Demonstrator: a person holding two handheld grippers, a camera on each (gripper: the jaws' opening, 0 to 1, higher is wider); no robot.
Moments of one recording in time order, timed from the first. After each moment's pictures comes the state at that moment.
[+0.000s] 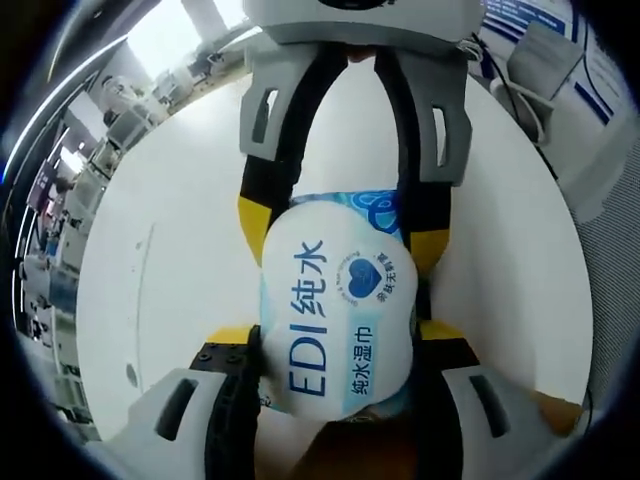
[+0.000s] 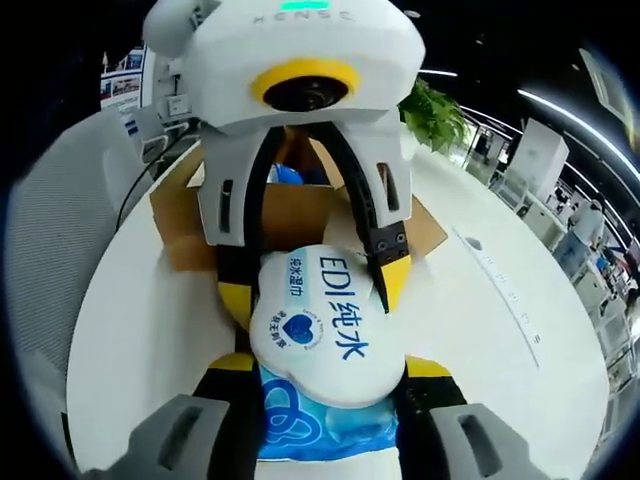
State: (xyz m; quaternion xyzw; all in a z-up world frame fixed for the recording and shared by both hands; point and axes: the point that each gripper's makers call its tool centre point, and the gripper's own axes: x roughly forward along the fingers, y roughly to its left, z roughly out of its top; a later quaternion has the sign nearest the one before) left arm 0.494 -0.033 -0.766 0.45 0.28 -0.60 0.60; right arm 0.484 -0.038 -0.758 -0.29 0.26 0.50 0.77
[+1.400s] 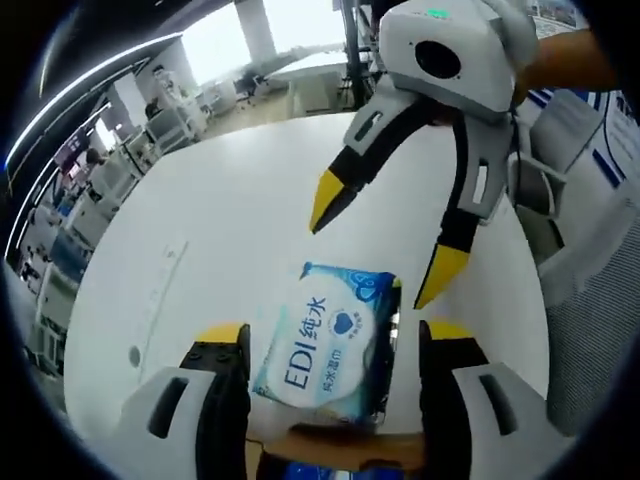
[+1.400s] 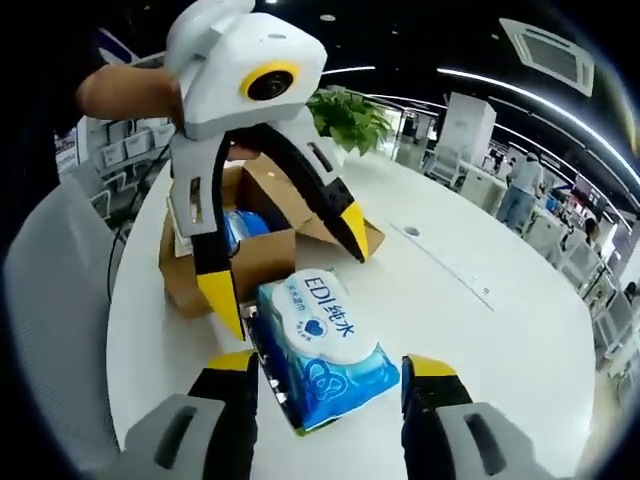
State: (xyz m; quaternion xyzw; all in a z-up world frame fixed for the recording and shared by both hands) left arm 0.476 -0.041 -0.691 0.32 0.26 -0.59 0.69; right arm 0.454 -0.071 -0.699 -0.19 0.28 0.38 0.86
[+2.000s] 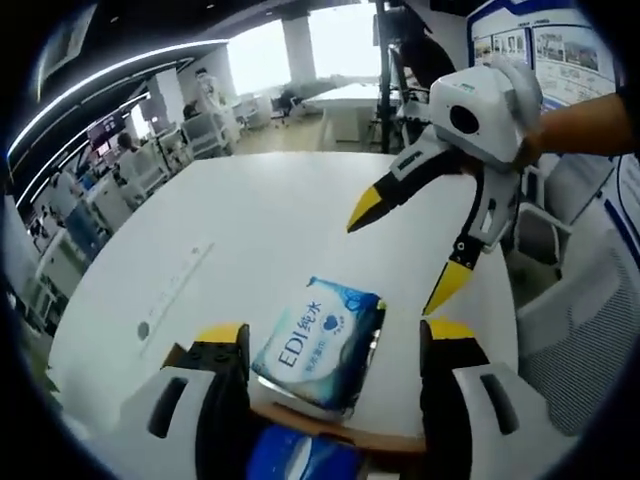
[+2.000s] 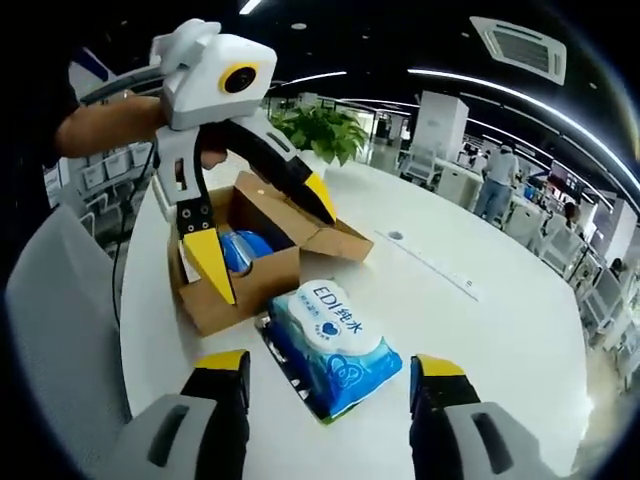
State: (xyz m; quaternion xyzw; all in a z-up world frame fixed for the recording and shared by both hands) left arm 0.458 -0.015 -0.644 0.24 0.24 -0.57 0.75; right arm 0.427 -0.073 -0.676 -0.17 0.28 0.34 0.88
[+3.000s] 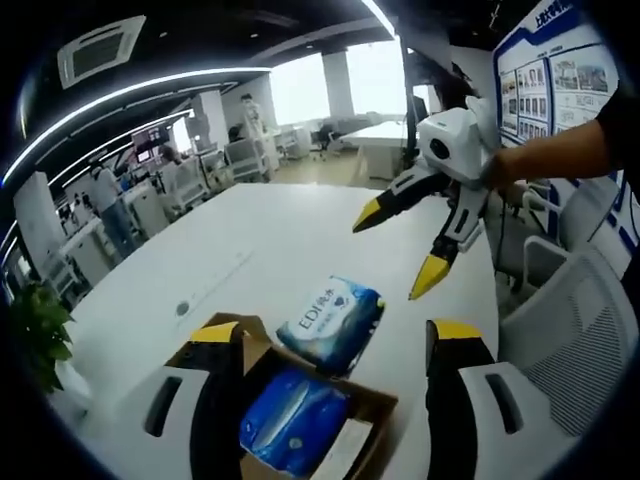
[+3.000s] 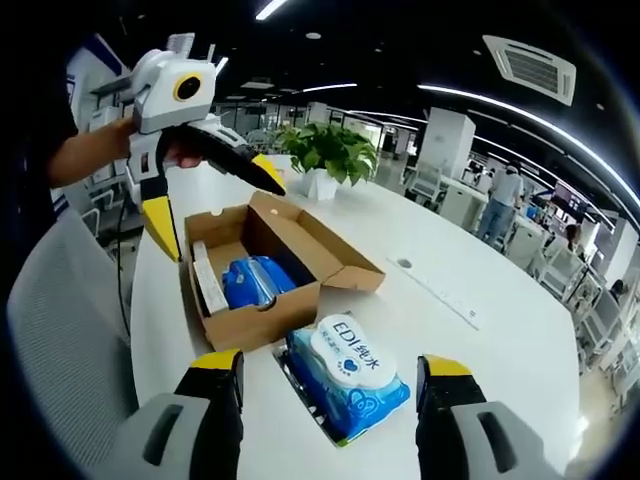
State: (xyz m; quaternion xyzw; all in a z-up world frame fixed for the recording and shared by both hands) left arm 0.429 0.074 -0.594 0.18 0.18 -0.51 0.82; right arm 0.426 -0.039 -0.645 -0.18 0.24 0.35 0.88
